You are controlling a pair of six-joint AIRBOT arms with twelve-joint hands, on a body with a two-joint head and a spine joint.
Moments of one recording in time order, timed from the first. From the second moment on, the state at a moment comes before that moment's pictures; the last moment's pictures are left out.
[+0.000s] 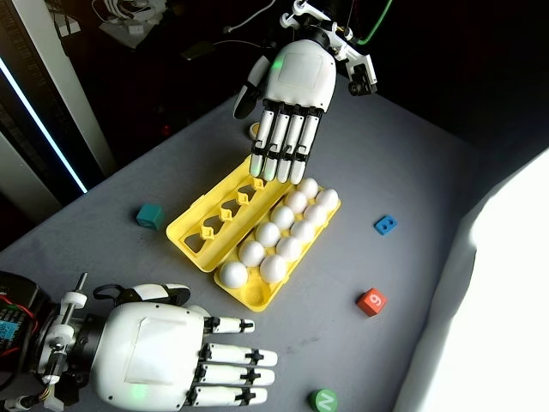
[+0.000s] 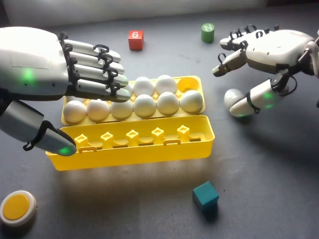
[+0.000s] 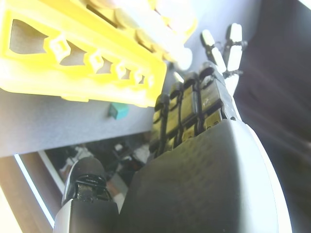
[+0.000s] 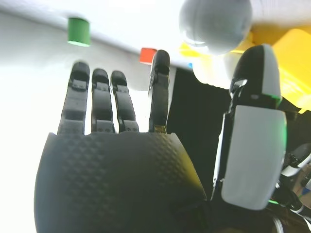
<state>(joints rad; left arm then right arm) 0.41 -0.86 1.31 1.69 -0.82 -0.18 -0.49 -1.24 1.41 0.24 0.32 -1.07</state>
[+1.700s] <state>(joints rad) 0.41 -0.86 1.32 1.69 -0.82 -0.18 -0.51 -1.24 1.44 0.24 0.35 -1.07</state>
